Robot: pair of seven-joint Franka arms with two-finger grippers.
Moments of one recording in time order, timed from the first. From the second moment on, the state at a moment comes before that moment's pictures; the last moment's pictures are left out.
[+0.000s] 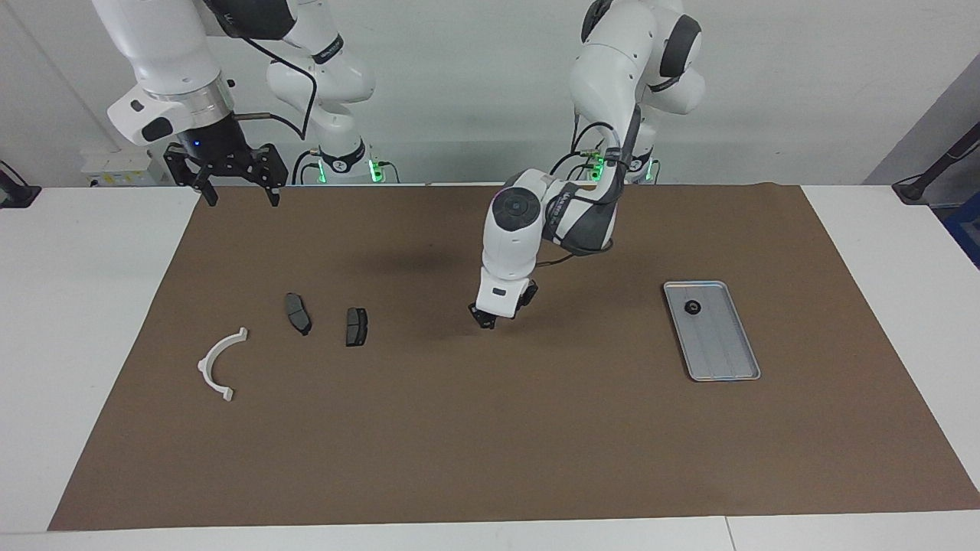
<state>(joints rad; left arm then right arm) -0.71 0.62 0.03 -1.45 -0.07 2.02 -1.05 -0.02 -0.07 0.04 -1.65 -0.04 1.59 0.03</state>
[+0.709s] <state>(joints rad) -0.74 0.65 0.03 -1.46 -0.07 2.08 -1.07 -0.02 -0.07 0.04 -1.66 -0.01 1.60 0.03</state>
